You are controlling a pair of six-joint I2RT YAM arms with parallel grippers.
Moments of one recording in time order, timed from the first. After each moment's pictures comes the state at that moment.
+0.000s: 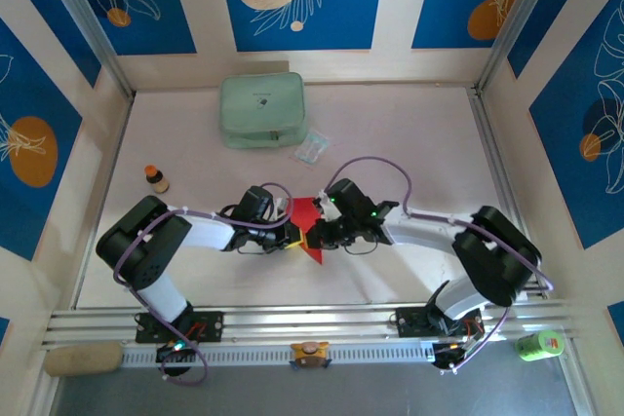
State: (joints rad) left arm -0.65 1.66 0.55 0.25 0.57 -0.99; right arm 0.80 1.52 0.72 -0.15 -0.52 0.70
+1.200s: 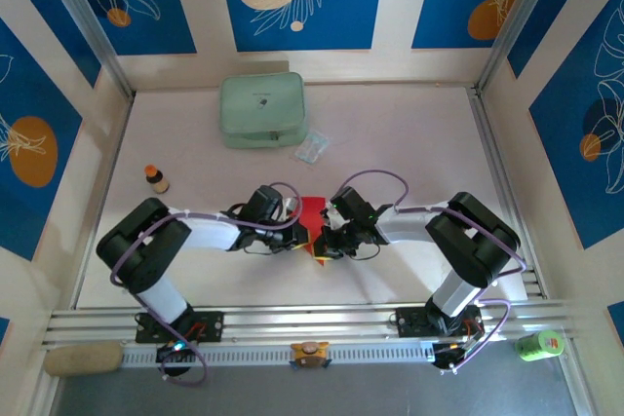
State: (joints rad) left arm -0.72 1.65 0.60 0.19 0.54 -0.98; right arm 0.74 1.64 0.65 -0.09 -0.60 0.78
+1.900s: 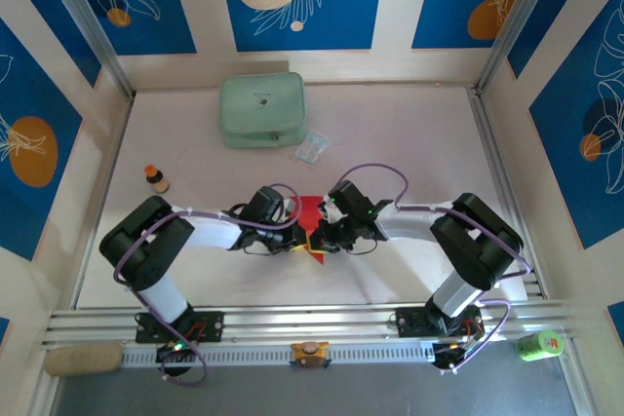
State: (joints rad) left arm -0.72 1.66 0.61 0.16 0.51 -0.99; right arm 0.74 1.62 0.70 -0.12 -0.58 0.79
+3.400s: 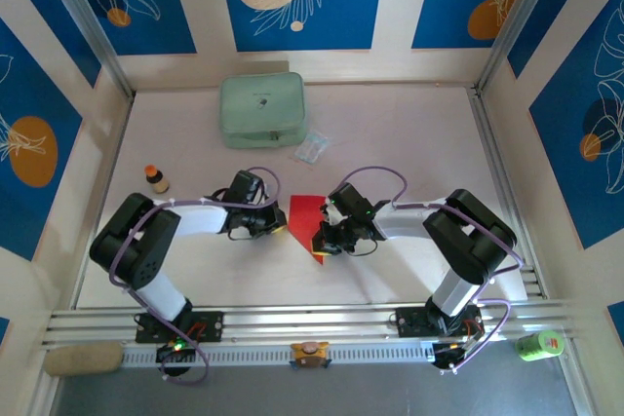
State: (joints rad) left arm -0.52 1.63 0.67 -0.03 0.46 -0.88; right arm 0.74 1.66 0.69 -0.12 -0.56 0.79
